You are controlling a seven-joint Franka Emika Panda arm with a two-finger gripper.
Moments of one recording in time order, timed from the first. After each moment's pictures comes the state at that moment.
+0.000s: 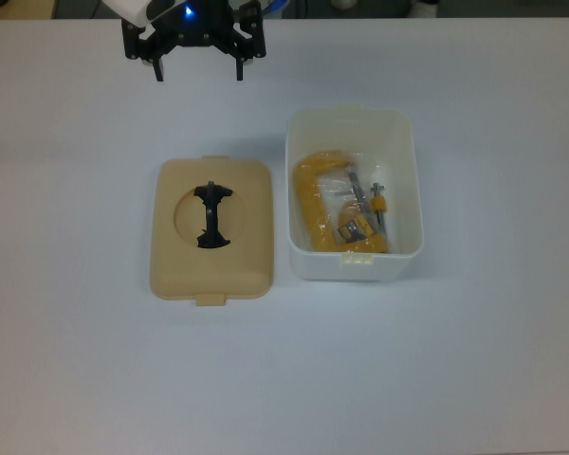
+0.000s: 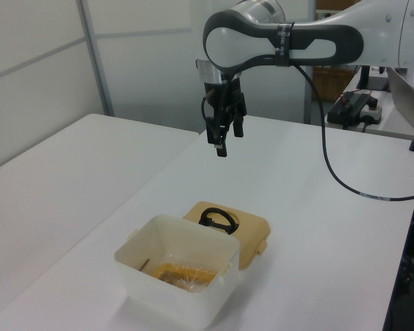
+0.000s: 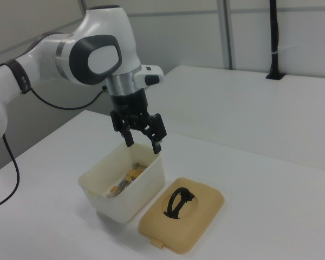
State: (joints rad) arm 0.03 0.17 0.01 -1.42 -0.05 1.54 -0.07
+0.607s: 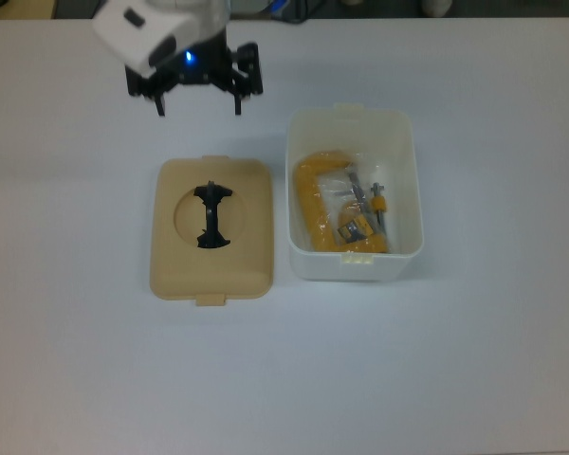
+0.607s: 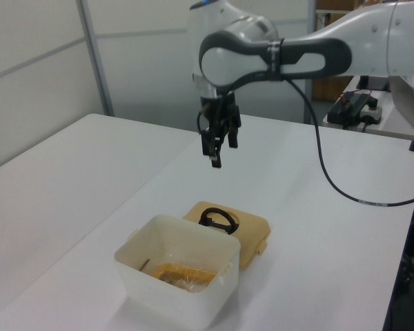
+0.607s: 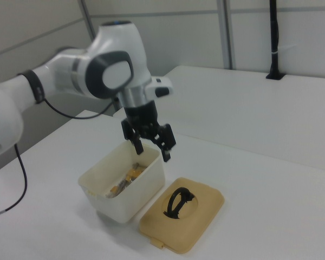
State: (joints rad) arm 0.03 0.23 0.01 -1.47 -0.05 1.65 -0.07
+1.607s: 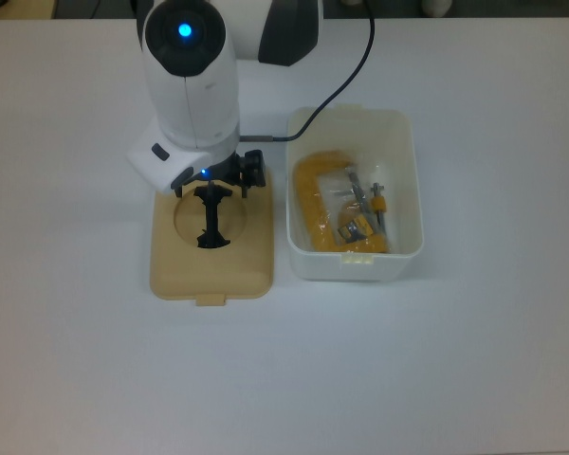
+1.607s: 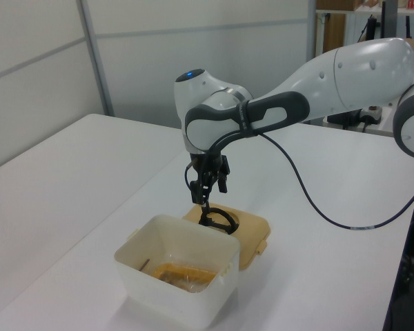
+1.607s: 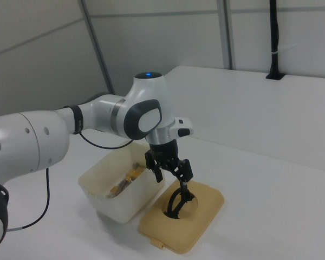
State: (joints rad) arm 0.03 0.41 0.01 -1.54 -0.05 1.88 -0.01
